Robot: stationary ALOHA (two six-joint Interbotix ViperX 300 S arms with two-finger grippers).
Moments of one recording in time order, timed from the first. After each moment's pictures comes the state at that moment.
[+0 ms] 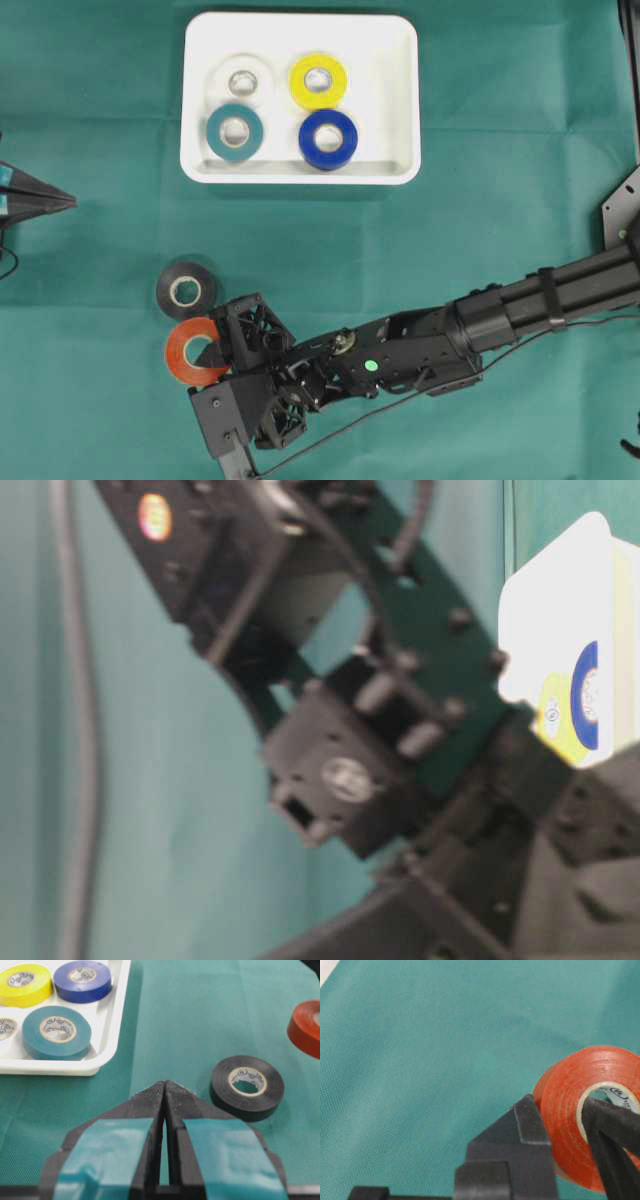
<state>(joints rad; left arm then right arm) 0.03 -1.37 1.55 -0.02 0.04 0.03 0.33 0.47 0.01 -0.55 0.30 0.53</state>
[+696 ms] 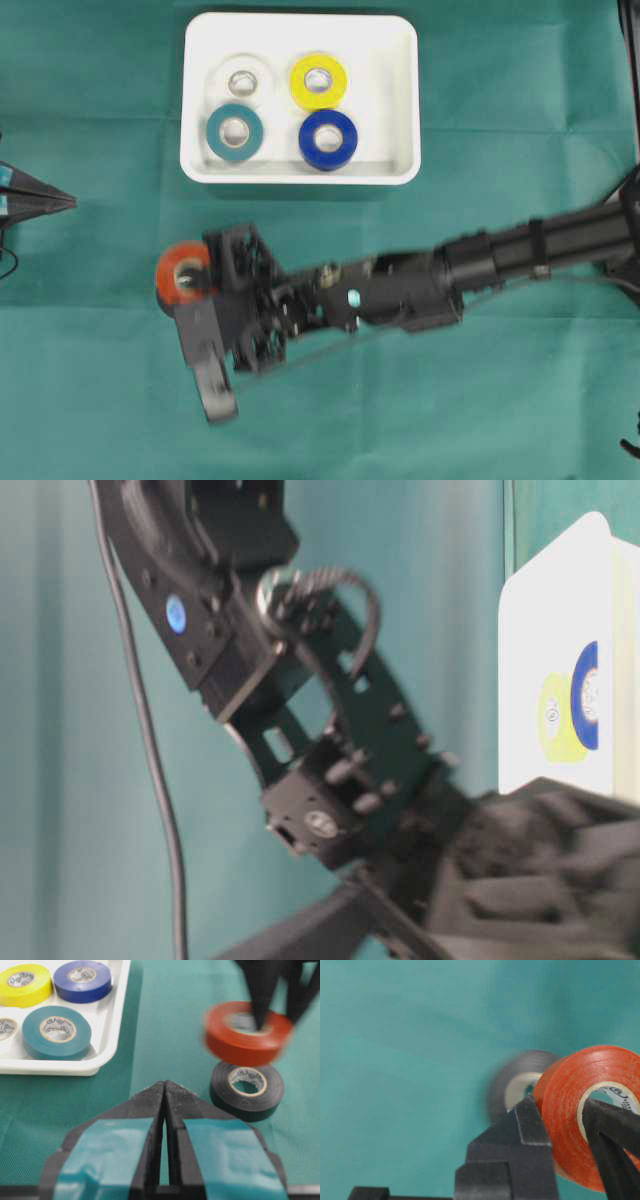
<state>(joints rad) 0.03 -1.37 1.55 -0.02 0.04 0.03 0.17 0.45 0.01 -0.61 0.32 0.53</state>
